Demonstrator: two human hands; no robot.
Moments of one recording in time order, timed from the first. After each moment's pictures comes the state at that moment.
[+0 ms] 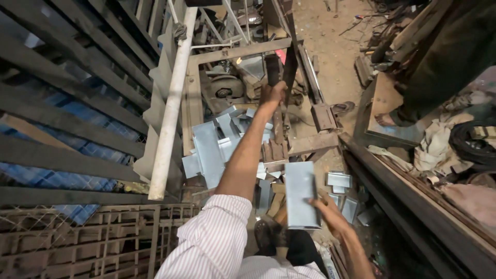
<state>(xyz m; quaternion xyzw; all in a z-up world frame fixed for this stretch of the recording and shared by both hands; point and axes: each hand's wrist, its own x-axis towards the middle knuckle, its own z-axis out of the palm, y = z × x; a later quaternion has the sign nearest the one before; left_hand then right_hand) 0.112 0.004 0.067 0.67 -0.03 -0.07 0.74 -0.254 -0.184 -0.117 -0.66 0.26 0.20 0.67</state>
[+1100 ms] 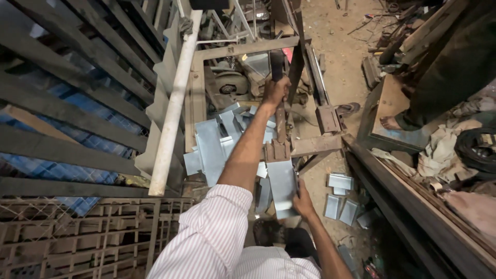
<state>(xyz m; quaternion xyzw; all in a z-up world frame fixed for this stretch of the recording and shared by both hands) 0.129 0.006 0.064 0.60 -0.05 -0.08 0.80 -0.191 -0.110 -0.177 -0.76 0.15 0.09 0.63</state>
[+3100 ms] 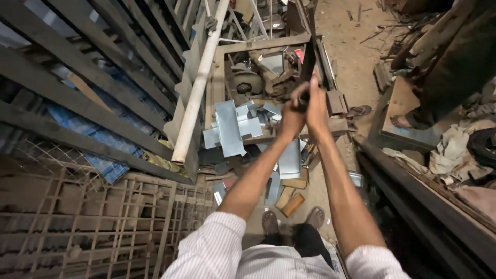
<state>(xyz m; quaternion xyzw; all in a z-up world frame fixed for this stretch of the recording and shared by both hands) -0.049 0.001 0.021 0.68 -0.18 0.18 0.69 -0.113 -0.066 0.155 -0.68 -0.10 -0.17 0.70</state>
